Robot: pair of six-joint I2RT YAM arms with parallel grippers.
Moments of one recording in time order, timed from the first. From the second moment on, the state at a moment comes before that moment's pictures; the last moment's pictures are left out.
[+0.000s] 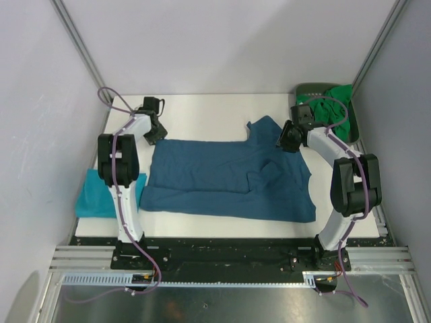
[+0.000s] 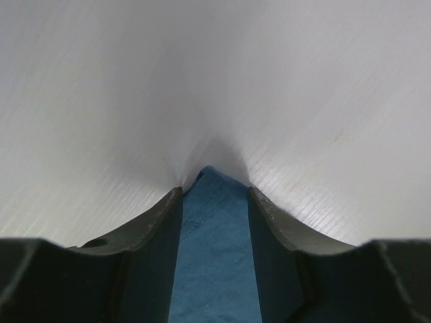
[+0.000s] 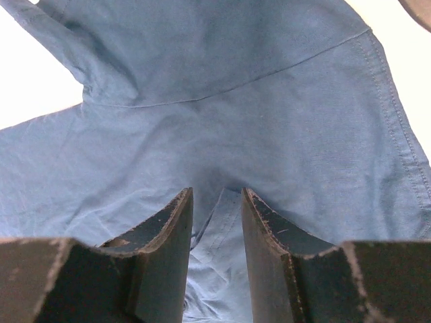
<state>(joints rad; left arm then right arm) -0.05 2.18 1.67 -0.58 -0.25 -0.68 0.17 1.77 1.30 -0.49 -0.04 0.58</state>
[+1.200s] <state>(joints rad) -0.05 2.23 1.72 -0.58 -0.29 -0.67 0.16 2.04 1.59 -0.43 0.00 0.44</state>
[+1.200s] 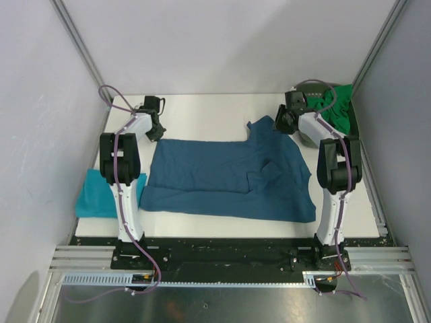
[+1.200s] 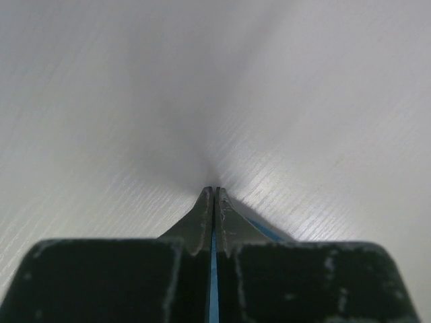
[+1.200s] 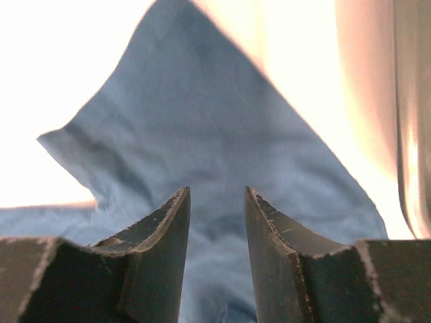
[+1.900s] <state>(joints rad) -0.04 2.23 1.73 -0.58 -0.25 -0.65 0.20 2.56 2.30 -0.57 0.13 0.33</state>
